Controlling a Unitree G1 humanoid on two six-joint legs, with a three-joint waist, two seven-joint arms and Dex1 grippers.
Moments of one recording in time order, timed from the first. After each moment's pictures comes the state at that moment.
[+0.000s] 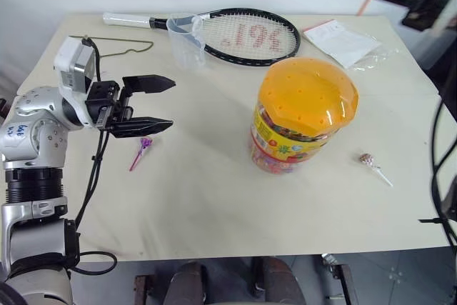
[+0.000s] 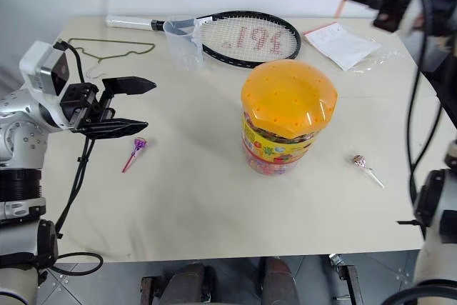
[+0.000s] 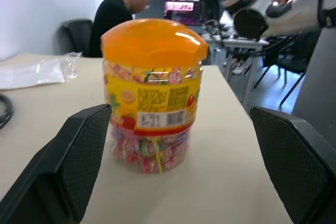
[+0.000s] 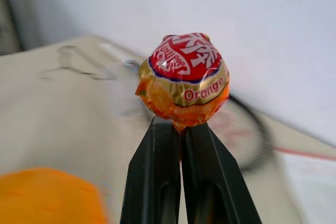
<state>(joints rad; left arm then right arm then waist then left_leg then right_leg) -0.77 0.76 0.20 0.21 -0.66 0.46 -1.46 -1.13 -1.00 -0.20 0.15 0.55 0.93 0.77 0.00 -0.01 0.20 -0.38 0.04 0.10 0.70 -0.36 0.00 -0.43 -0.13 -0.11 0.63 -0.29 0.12</state>
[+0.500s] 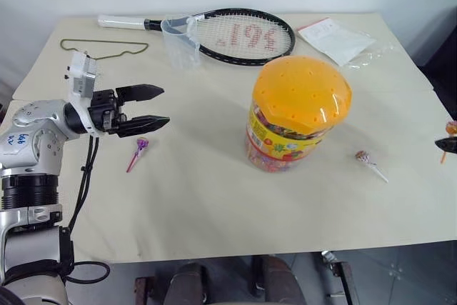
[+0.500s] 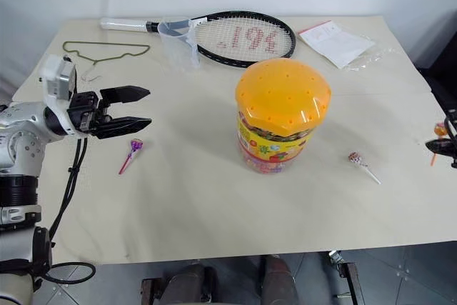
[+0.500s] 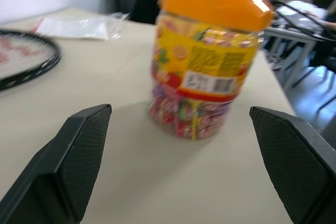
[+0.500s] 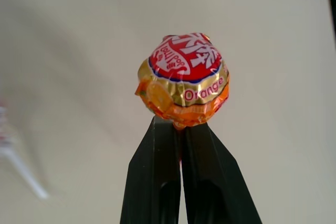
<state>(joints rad) -0.72 0.78 0.20 0.29 -0.58 0.47 -1.31 -0.50 -1.20 -0.26 0.53 0.33 0.85 0.78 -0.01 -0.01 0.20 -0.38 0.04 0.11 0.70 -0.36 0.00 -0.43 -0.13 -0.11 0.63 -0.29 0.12</state>
